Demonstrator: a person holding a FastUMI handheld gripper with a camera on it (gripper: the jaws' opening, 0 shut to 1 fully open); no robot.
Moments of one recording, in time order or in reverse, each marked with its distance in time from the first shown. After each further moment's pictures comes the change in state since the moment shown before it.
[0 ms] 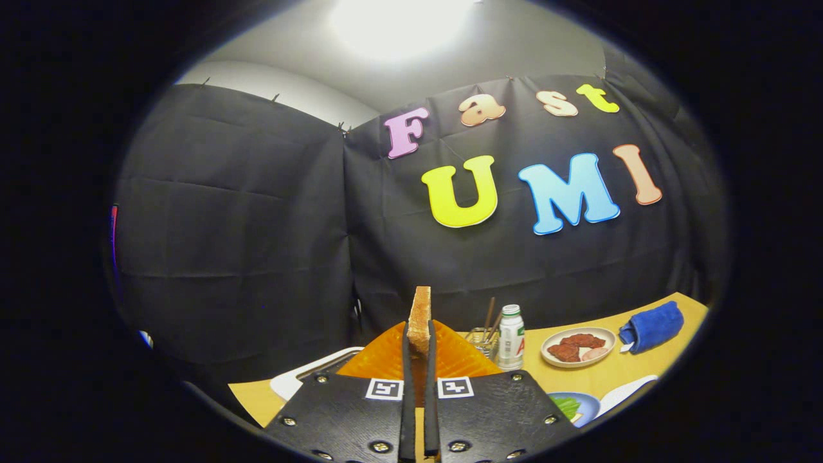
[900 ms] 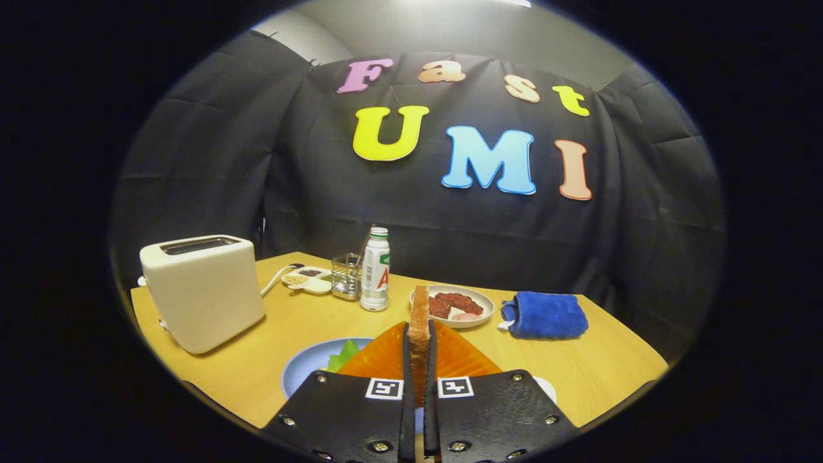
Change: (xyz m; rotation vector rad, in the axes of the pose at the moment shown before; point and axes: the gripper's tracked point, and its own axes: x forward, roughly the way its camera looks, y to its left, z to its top) arm -0.058 -0.178 -0.114 -0.235 0.247 -0.338
